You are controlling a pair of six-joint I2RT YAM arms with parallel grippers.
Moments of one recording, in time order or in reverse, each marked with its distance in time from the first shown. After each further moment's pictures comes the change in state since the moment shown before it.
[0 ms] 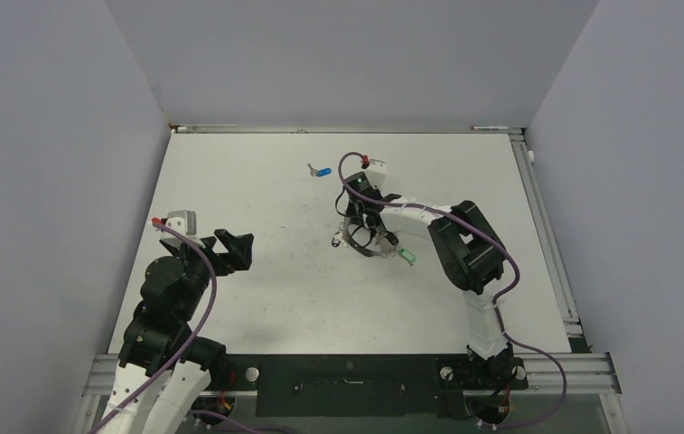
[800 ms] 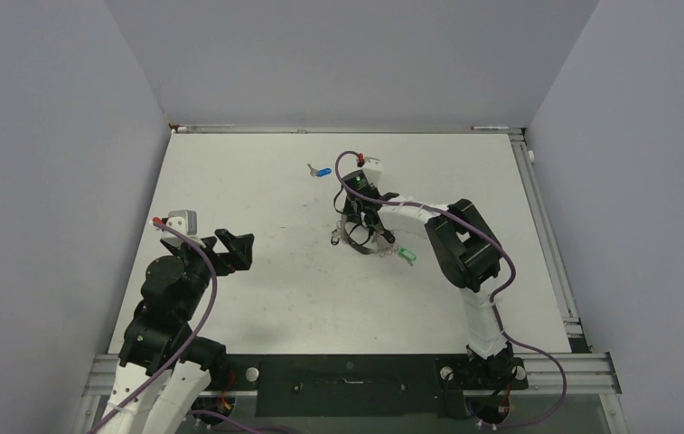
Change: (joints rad) left arm 0.000 0.004 0.000 0.000 0.003 0.000; right arm 0.000 0.033 0.034 0.021 -0.037 -0.046
